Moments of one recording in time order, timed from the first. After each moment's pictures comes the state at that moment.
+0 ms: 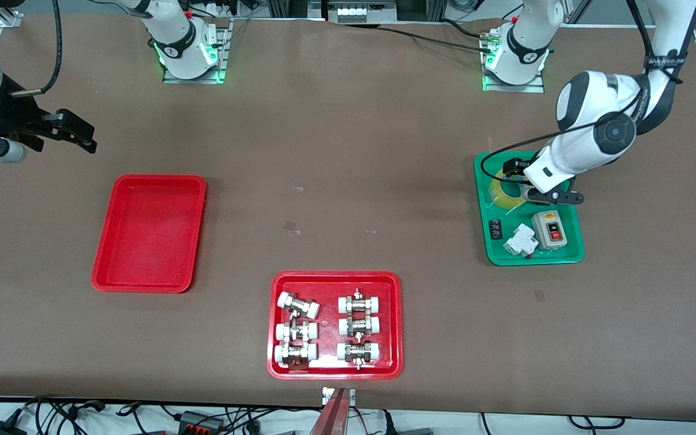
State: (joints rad) left arm 0.23 0.12 -0.36 -2.32 -0.02 2.17 -0.06; right arm 0.11 0.02 -0.01 -1.57 -0.01 1.57 0.12
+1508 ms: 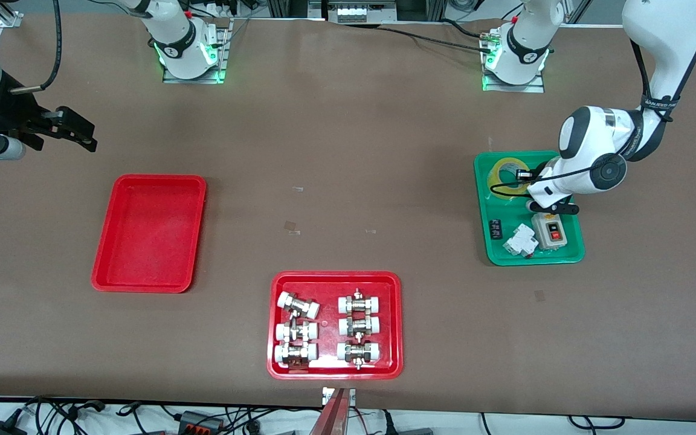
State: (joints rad) left arm 0.32 0.30 -0.35 -2.31 0.10 2.21 -0.05; right arm 0.11 0.02 -0.01 -1.55 0.00 1.56 0.12
